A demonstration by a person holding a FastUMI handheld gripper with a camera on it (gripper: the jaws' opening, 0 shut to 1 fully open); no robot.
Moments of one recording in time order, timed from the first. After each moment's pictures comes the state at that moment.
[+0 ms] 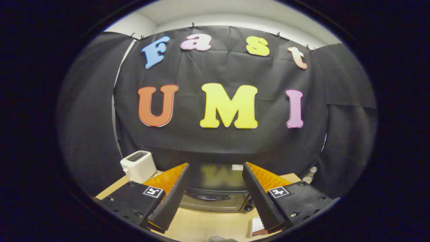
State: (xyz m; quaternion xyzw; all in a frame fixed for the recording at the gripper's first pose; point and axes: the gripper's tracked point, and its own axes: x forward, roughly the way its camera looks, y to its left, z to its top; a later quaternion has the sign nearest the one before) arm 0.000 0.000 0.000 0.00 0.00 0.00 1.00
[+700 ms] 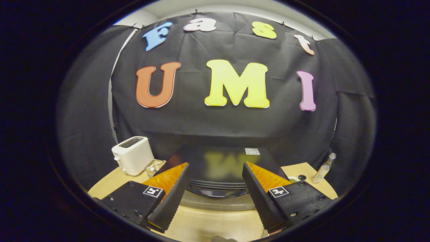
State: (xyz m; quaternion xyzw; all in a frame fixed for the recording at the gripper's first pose) arm 0.042 0.014 -0.045 0.00 0.02 0.02 1.00
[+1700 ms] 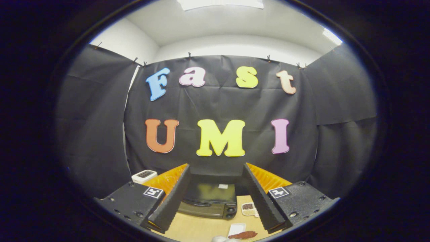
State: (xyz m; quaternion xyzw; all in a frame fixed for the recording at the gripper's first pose) arm -0.180 -0.105 0.124 0.01 -0.12 0.02 0.99
